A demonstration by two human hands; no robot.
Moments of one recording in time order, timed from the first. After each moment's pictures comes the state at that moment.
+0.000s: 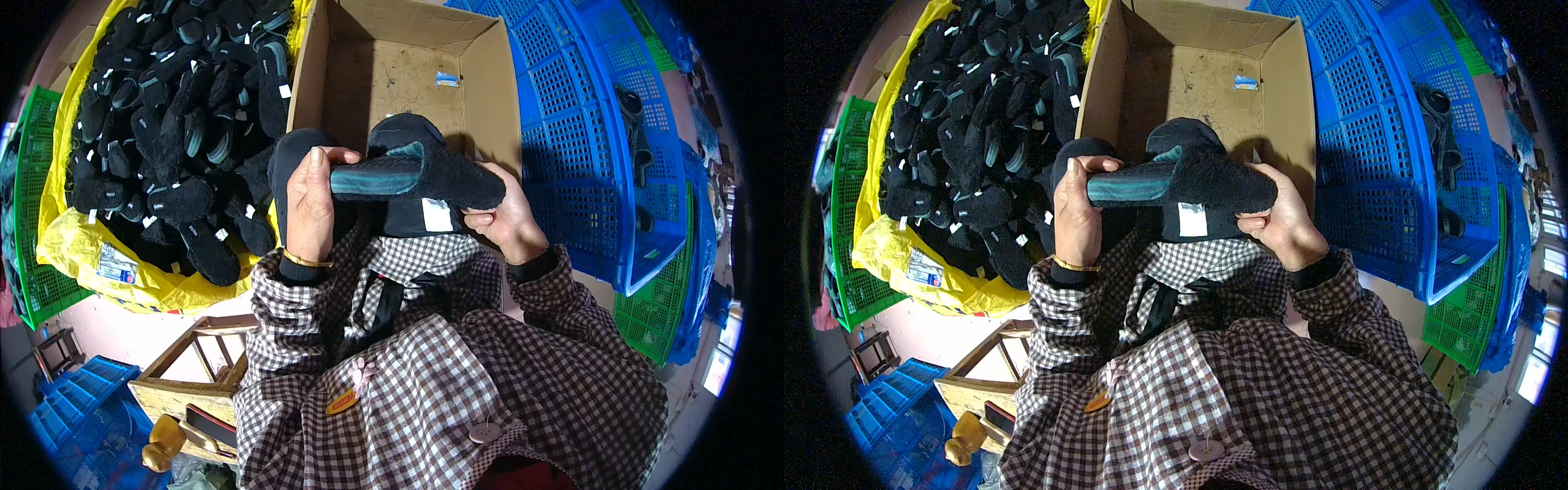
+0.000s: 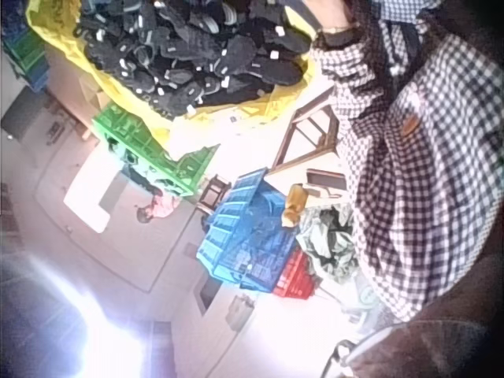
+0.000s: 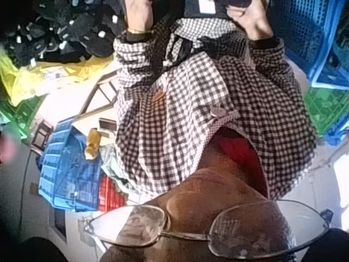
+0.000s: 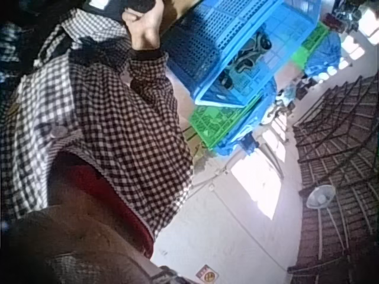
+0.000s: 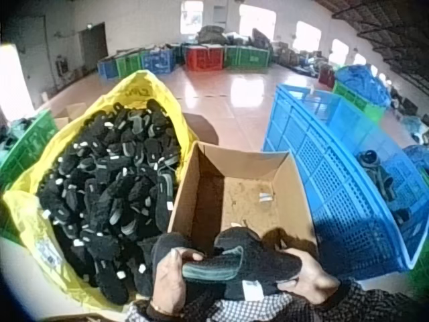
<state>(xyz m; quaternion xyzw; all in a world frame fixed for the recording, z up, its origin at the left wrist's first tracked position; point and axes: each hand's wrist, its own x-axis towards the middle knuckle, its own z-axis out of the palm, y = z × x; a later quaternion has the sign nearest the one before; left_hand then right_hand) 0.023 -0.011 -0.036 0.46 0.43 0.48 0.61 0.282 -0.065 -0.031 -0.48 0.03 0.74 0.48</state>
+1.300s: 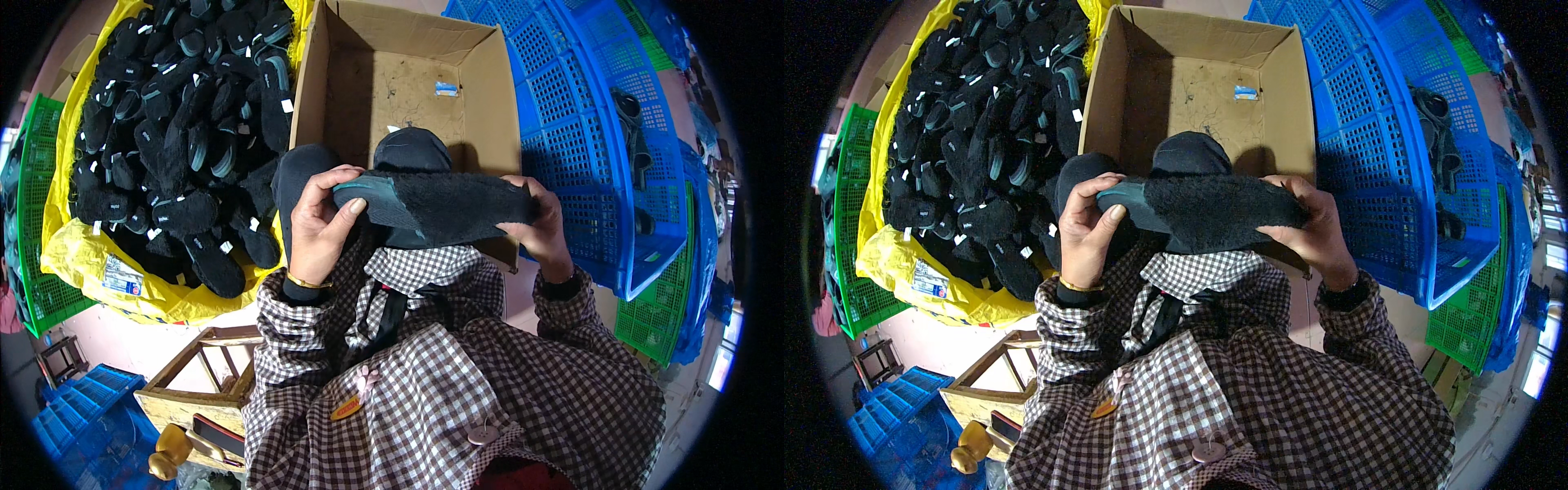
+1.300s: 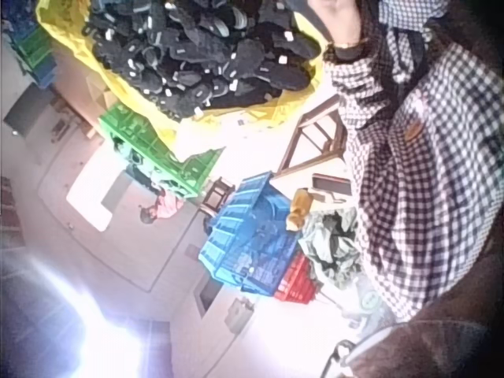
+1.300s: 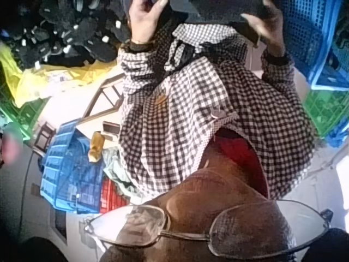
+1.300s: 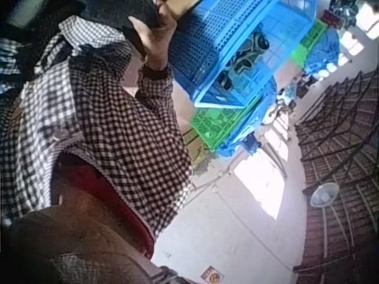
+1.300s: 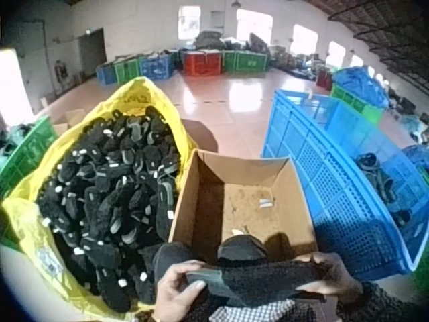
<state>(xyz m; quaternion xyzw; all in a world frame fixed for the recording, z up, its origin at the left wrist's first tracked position) 0.019 -0.021 -0.047 0.51 0.33 0.52 0.60 0.304 -0.089 0.021 -0.56 -0.62 0.38 0.39</state>
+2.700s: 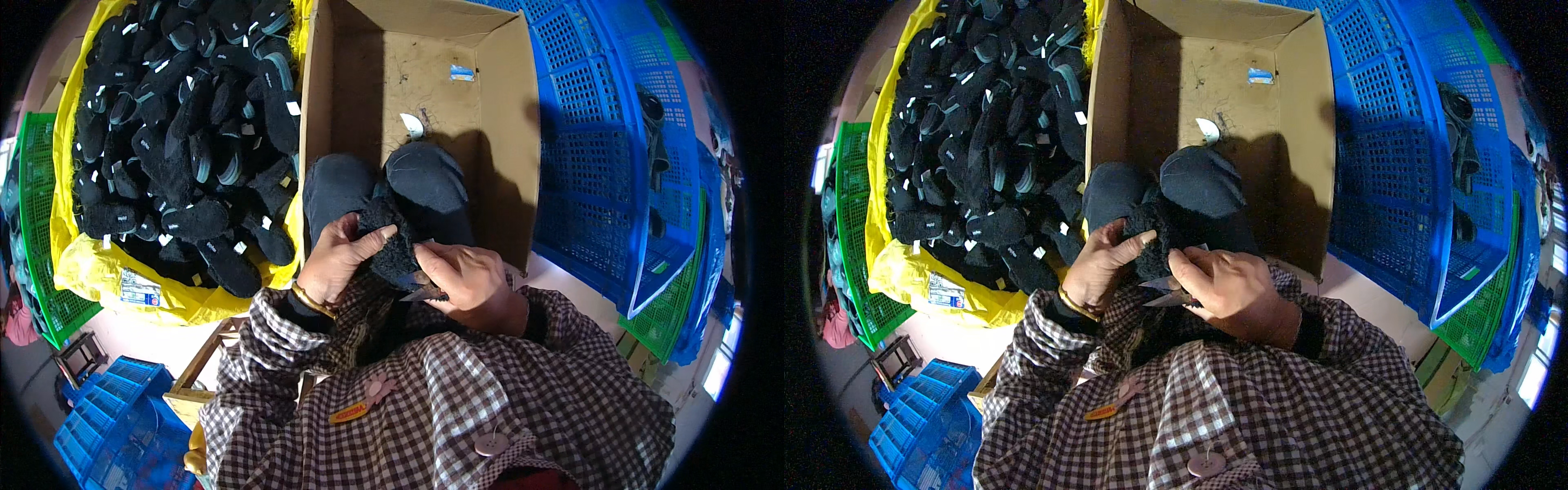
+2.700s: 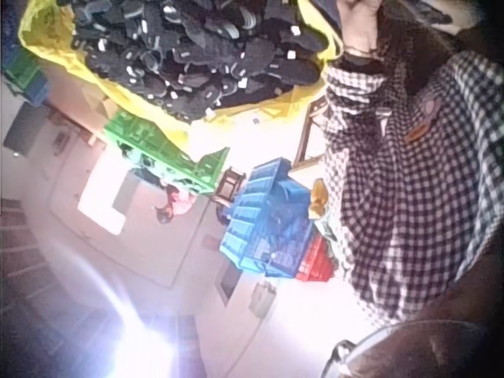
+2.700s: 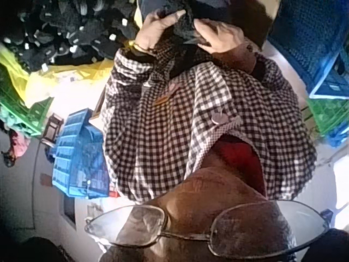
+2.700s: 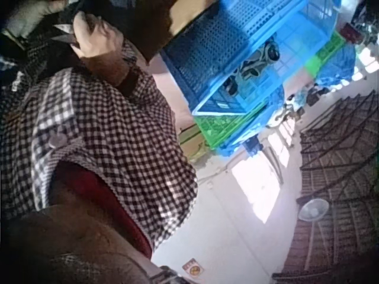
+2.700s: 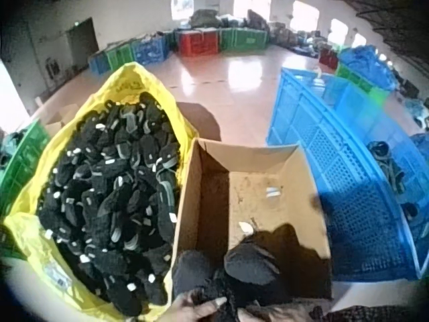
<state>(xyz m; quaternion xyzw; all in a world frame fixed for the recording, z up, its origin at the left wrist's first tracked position) 0.009 -0.008 -0.014 0.29 0.49 0.23 0.79 0.204 -0.080 0.031 -0.50 -0.82 0.23 0.18</state>
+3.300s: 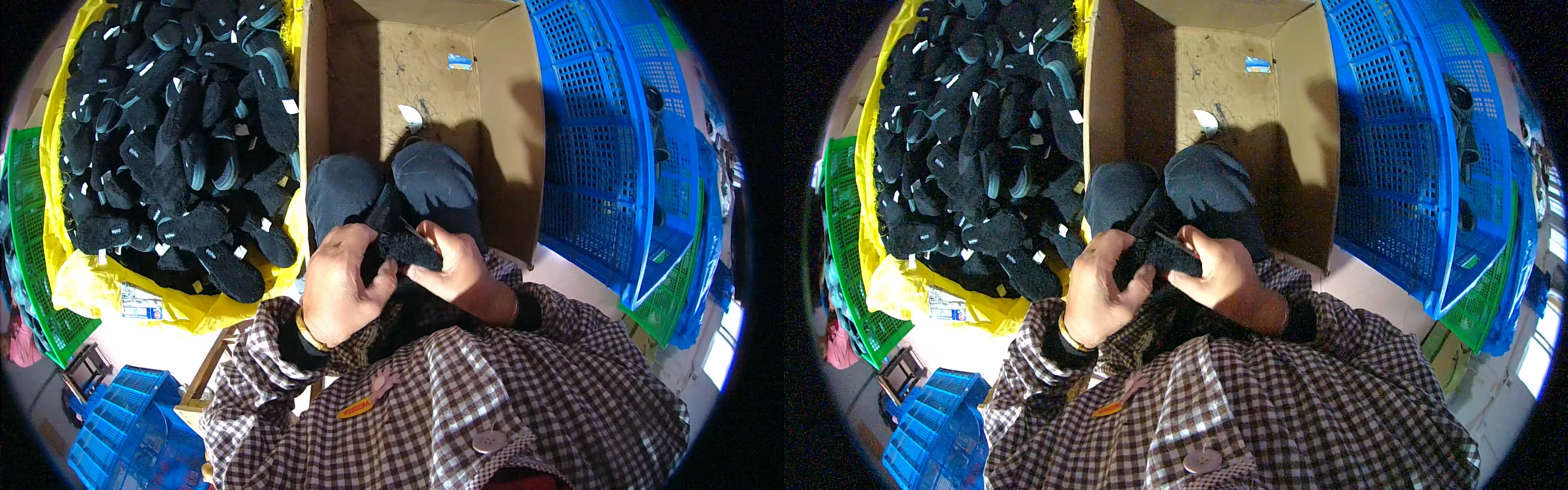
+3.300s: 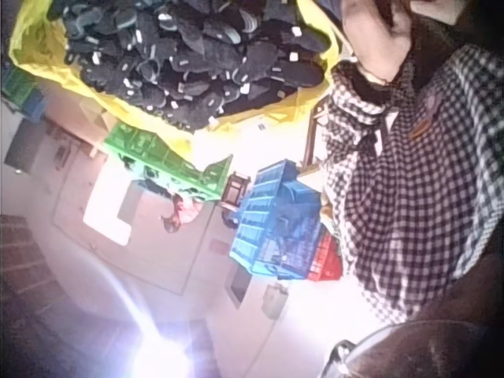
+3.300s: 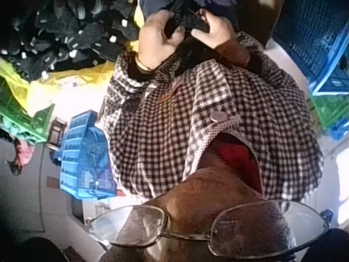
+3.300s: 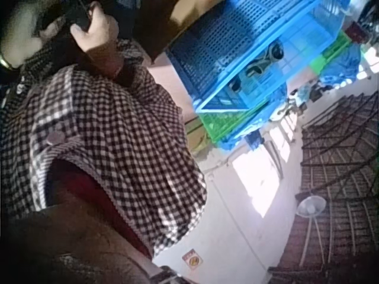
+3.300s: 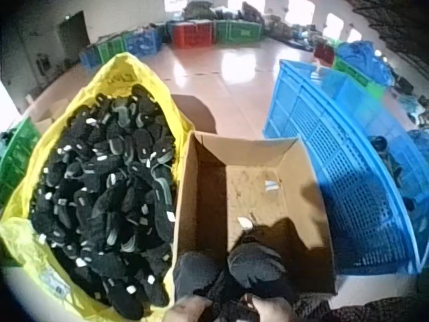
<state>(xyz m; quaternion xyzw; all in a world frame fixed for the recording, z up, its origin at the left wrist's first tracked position) -0.003 -0.011 0.022 0.74 0.43 0.22 0.47 0.184 -0.080 -0.005 -0.64 -0.56 0.45 0.26</state>
